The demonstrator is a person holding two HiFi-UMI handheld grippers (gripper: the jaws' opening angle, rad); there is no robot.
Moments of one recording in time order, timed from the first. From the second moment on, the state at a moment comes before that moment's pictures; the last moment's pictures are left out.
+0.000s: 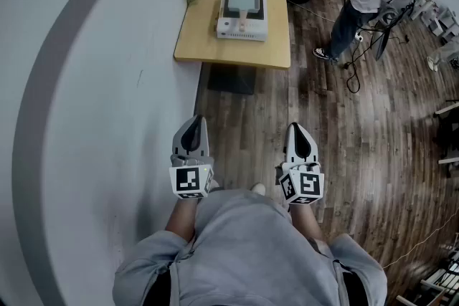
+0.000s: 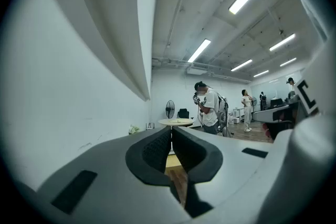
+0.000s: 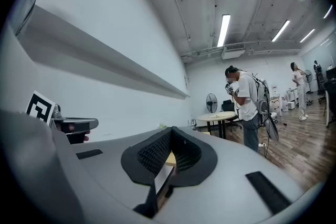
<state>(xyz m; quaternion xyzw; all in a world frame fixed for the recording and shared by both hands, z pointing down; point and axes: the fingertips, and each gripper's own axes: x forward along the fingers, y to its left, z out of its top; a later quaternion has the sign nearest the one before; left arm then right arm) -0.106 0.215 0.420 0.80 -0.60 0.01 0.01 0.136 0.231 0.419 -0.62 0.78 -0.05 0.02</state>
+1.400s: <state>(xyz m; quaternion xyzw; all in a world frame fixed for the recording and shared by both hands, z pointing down) -0.052 0.223 0.436 0.78 -0.62 0.04 0.04 0.191 0.218 0.433 -0.60 0.80 -0.06 0.03</state>
